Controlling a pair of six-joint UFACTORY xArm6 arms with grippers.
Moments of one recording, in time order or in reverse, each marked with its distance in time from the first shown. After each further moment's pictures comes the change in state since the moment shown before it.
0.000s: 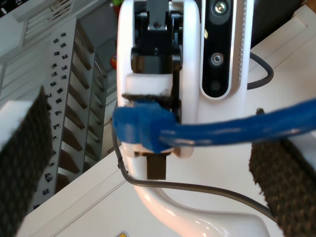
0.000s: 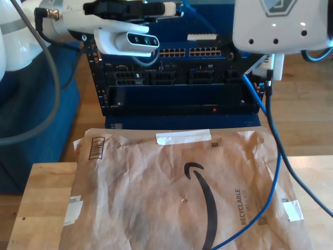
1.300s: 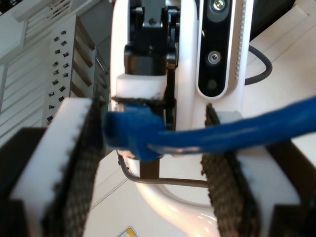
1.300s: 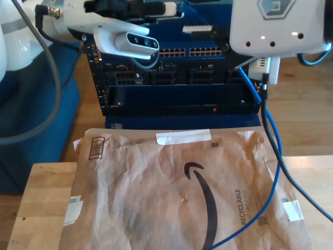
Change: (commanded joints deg) left arm -0.2 0.3 -0.4 0.1 0.4 -1.7; right arm 0.3 0.0 0.7 2.4 -0.1 0.3
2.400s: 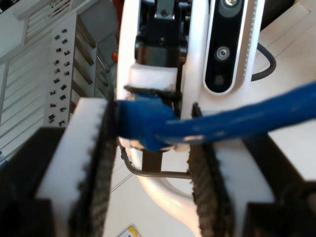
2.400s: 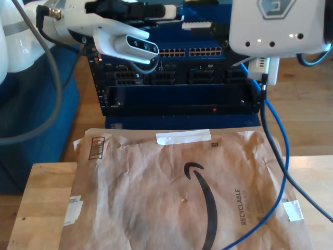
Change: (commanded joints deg) left arm -0.2 0.2 0.3 0.4 0.4 -2.6; right arm 0.1 0.0 0.3 0.7 0.0 -0.1
